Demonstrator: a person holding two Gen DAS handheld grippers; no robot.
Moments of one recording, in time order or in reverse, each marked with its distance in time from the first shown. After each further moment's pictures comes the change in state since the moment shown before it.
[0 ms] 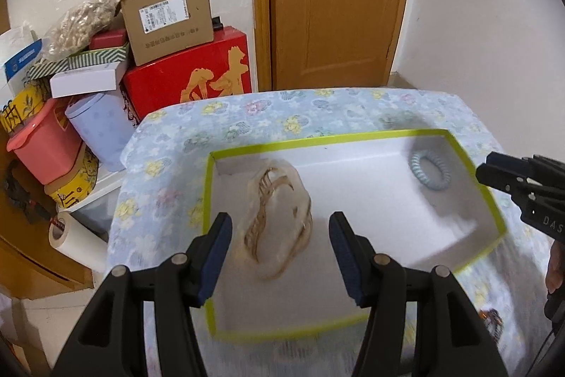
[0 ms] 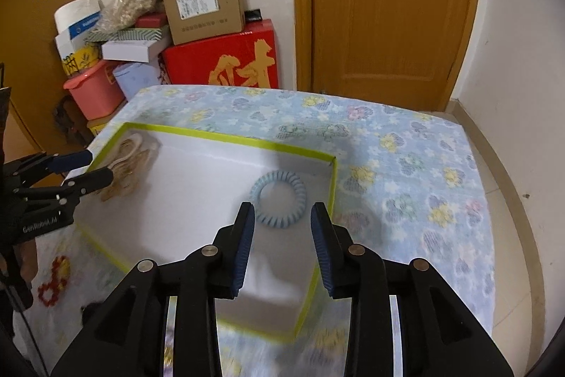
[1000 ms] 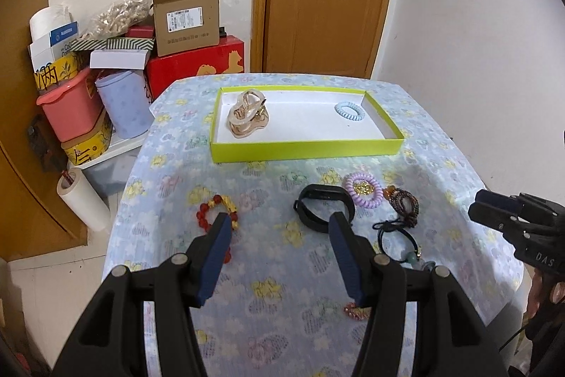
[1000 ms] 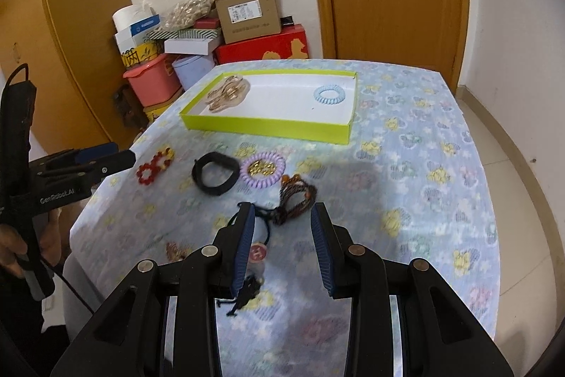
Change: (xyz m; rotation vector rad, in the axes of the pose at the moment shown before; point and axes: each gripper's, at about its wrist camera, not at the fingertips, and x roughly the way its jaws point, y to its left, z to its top) left arm -0.146 -0.028 -0.132 -0.051 -0.073 -0.050; right arm -0.148 0.045 -0.151 0.030 -0.044 0.130
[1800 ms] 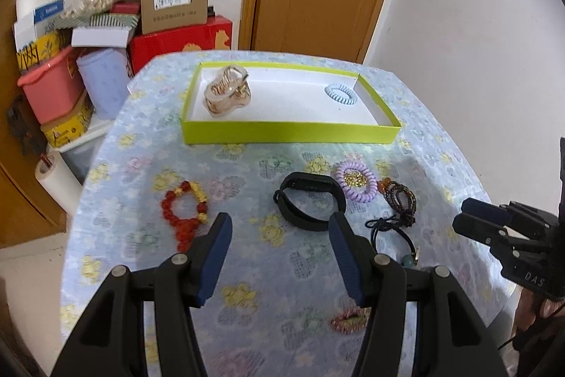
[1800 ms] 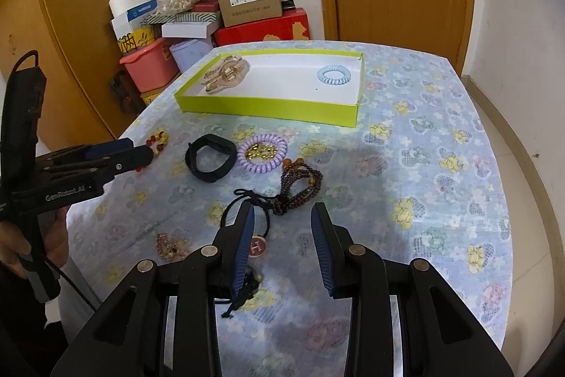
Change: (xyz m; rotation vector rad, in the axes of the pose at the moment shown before) left arm 0.042 -0.006 -0.003 -0.051 0.072 -0.070; right arm 0.025 -0.001 -0.004 -0.003 0.060 -0.012
